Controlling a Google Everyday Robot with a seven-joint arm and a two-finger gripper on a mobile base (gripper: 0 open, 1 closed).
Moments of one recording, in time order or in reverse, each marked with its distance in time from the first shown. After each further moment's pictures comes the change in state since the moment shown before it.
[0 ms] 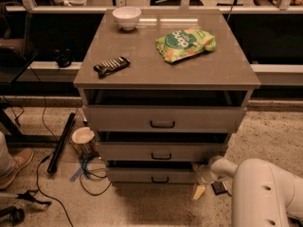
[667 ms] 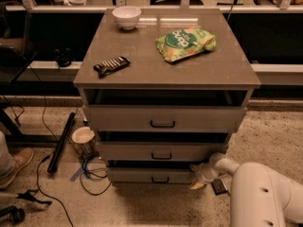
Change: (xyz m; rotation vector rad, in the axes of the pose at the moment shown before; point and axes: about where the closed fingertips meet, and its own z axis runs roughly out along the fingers) arm 0.004 -0.011 0.006 -0.031 -0.040 -0.032
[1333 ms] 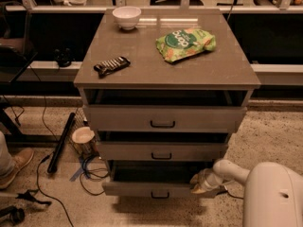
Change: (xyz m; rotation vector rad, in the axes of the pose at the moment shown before) arm -0.008 0.036 -0.024 -0.009 0.005 -0.017
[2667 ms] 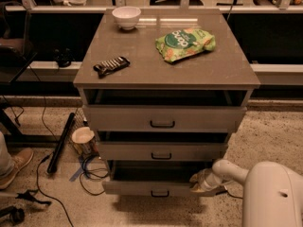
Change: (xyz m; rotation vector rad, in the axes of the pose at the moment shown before) arm -0.003 0.003 0.002 -0.007 -0.004 0.000
